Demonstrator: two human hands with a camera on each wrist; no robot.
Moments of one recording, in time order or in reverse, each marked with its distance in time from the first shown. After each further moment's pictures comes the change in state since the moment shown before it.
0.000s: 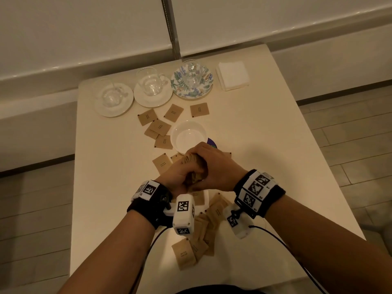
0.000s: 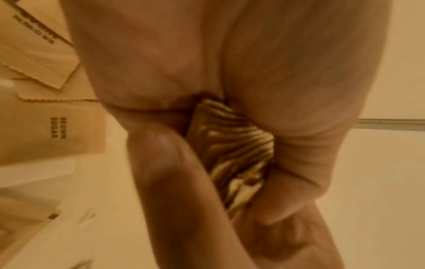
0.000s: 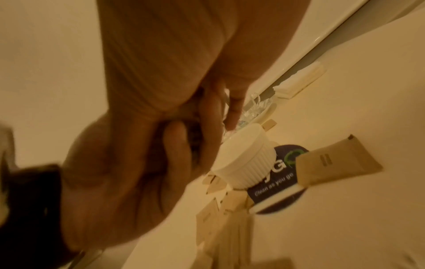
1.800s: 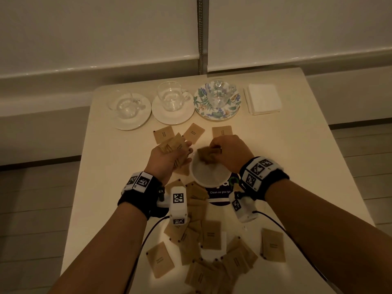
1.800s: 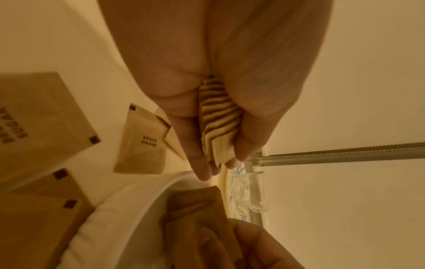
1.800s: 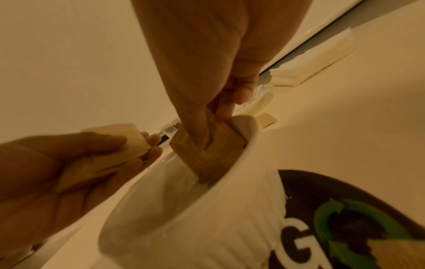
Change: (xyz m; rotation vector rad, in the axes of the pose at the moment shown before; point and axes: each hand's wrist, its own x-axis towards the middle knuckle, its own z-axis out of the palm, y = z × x) left_hand 0.056 0.081 -0.086 -0.038 0.420 0.391; right_hand 0.144 0.060 -0.024 -0.272 0.038 0.198
